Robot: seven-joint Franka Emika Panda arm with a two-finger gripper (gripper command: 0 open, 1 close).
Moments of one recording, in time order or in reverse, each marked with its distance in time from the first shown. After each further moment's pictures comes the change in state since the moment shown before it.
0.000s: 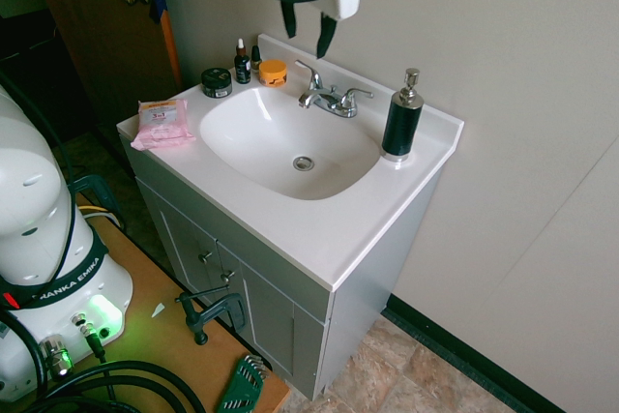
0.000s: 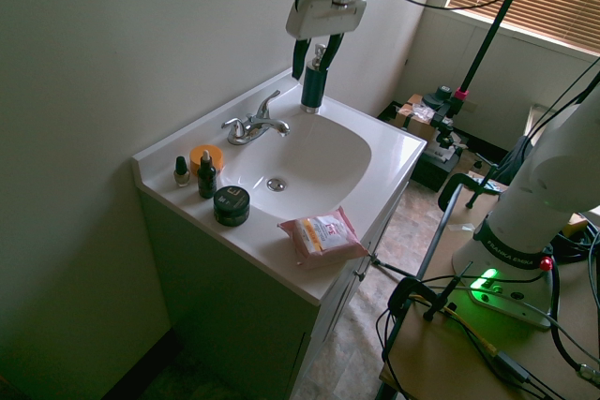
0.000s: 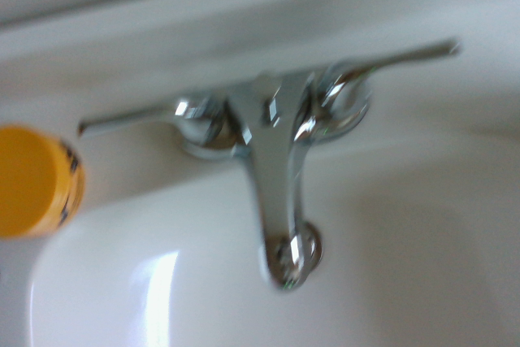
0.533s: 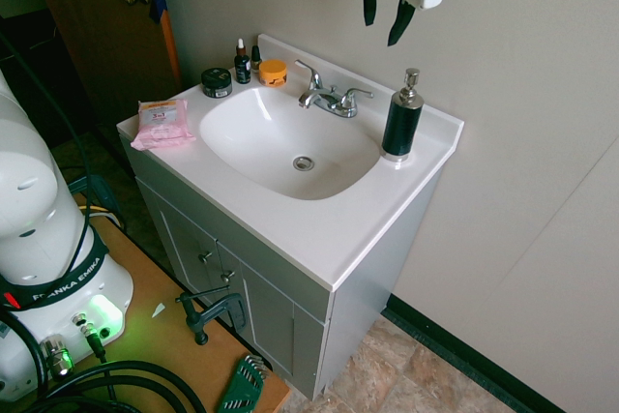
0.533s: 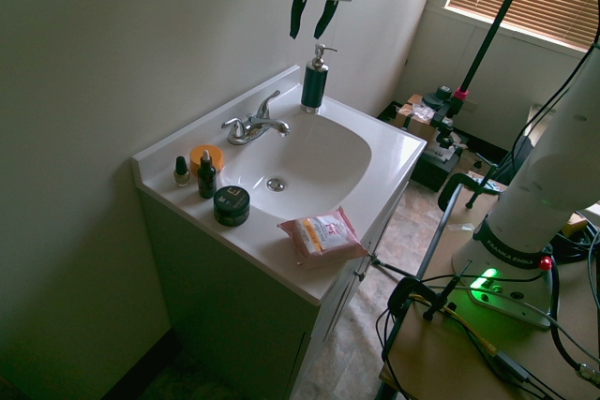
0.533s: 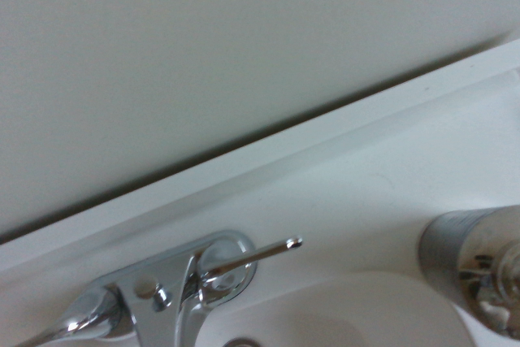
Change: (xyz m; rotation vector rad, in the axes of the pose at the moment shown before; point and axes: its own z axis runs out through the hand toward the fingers) arm 0.125 -0.006 -0.018 0.021 -0.005 0.178
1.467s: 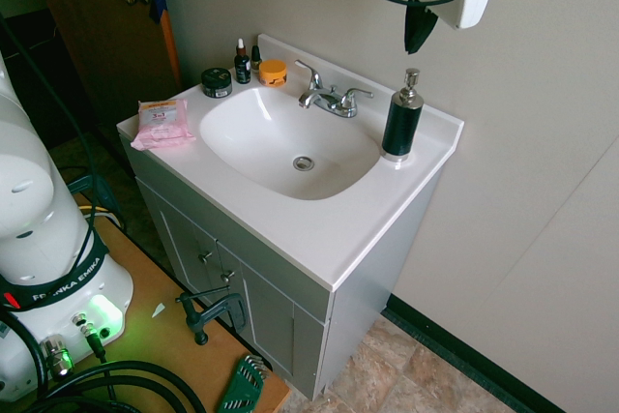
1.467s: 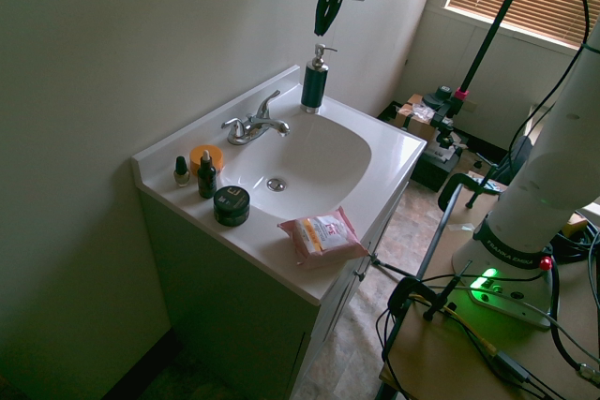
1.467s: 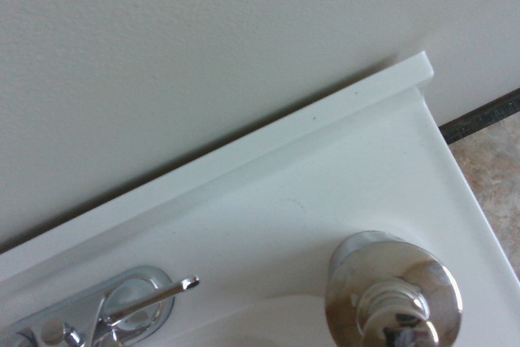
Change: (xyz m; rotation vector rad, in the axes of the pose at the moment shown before) arm 0.053 0.030 0.005 -0.024 -0.003 0.066
